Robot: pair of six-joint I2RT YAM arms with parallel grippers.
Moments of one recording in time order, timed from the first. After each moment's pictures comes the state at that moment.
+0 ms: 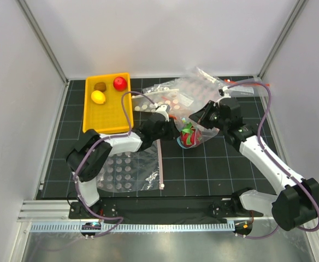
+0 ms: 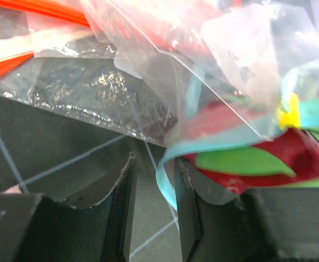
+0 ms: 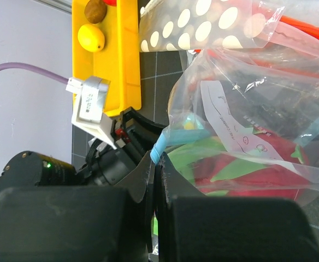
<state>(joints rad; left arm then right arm) -0.77 1.82 1.01 0.29 0.03 -0.65 0.35 1.17 0.91 -0.18 -0.19 0.81</state>
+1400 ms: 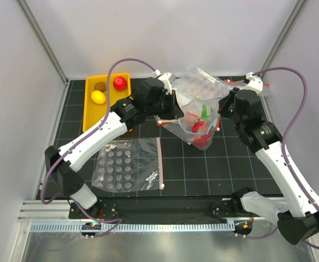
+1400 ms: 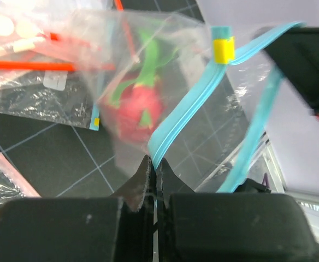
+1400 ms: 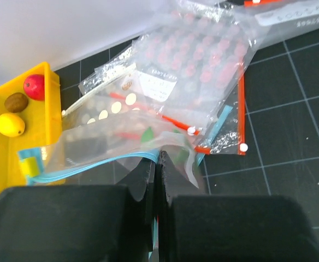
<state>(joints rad) -0.81 1.59 1.66 -0.55 0.12 -0.61 0.37 1.05 1.19 -0.51 0.34 0.53</state>
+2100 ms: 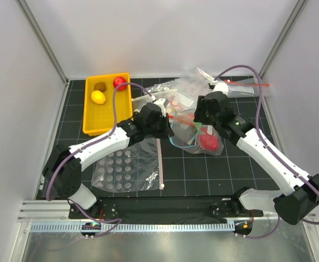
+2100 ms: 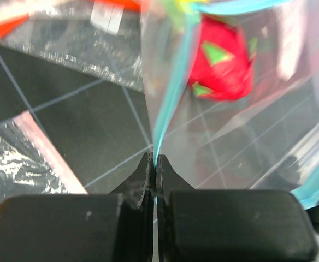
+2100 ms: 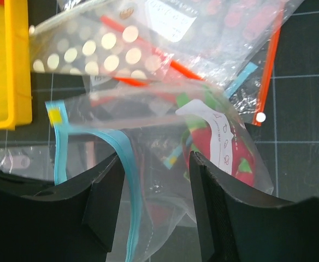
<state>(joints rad) -0.78 1.58 1.17 -0.24 0.10 -0.60 0.52 1.21 1.20 -0.58 0.34 0.46</state>
